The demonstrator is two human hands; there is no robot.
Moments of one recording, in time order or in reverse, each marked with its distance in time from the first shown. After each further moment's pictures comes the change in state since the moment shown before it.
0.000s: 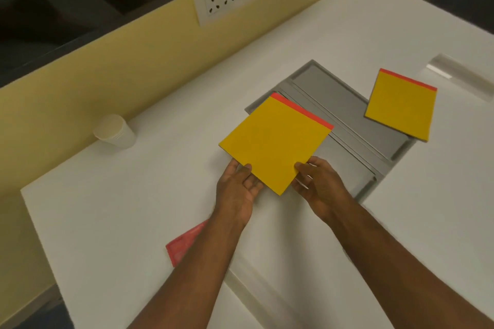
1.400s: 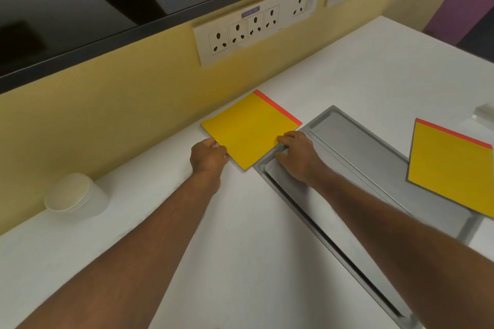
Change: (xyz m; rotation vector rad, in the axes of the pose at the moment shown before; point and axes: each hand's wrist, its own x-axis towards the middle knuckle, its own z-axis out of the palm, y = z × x) left_hand 0.228 0.122 0.018 0.572 0.341 0.251; right_hand 0.228 -0.080 0.099 -1.379 -0.052 -0.699
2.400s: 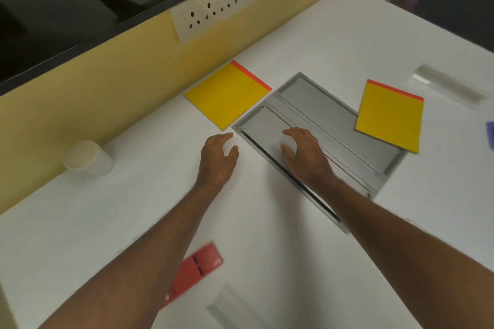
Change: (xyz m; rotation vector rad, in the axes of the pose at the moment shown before) left_hand -0.142 -0.027 -0.015 0.693 -0.209 0.420; right_hand -0.159 0.017 -0.039 0.091 0.159 0.056
